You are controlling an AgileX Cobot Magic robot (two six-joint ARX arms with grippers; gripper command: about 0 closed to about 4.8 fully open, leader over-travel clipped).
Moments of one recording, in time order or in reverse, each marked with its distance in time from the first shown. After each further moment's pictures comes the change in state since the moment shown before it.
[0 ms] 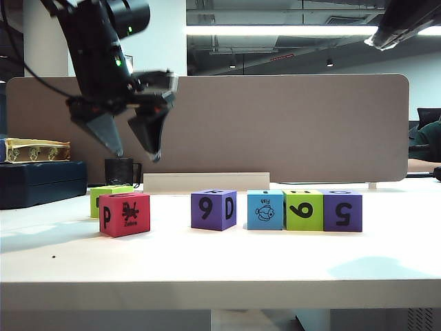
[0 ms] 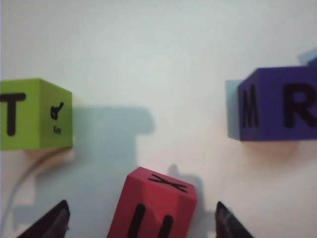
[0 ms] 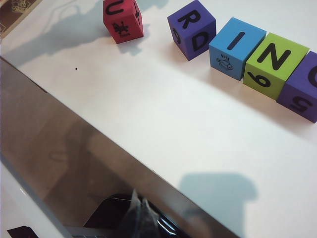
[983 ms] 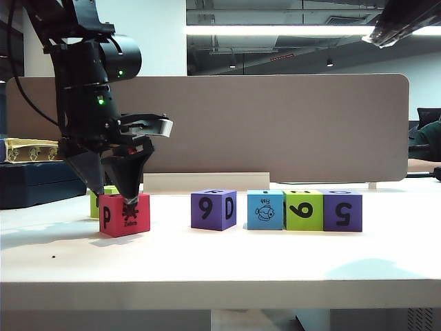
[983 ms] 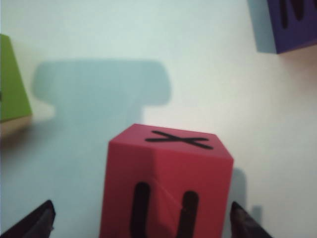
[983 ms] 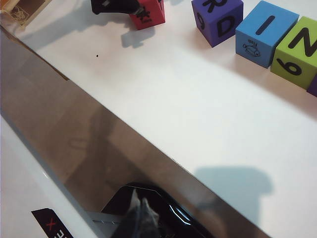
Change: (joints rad) left arm 0.063 0.116 -0.002 -0.095 0.061 0.227; right arm 0.000 0.000 0.000 -0.032 -0.076 0.000
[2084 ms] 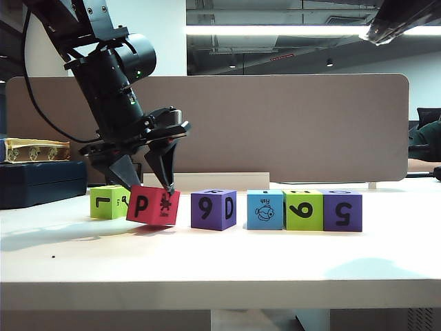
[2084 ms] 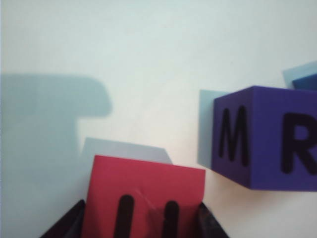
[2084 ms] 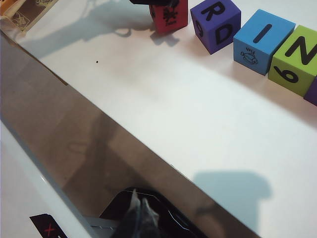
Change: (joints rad) left arm -0.035 0.034 0.000 0.192 0.113 -0.418; right arm 0.000 0.000 0.000 0.019 0.004 0.000
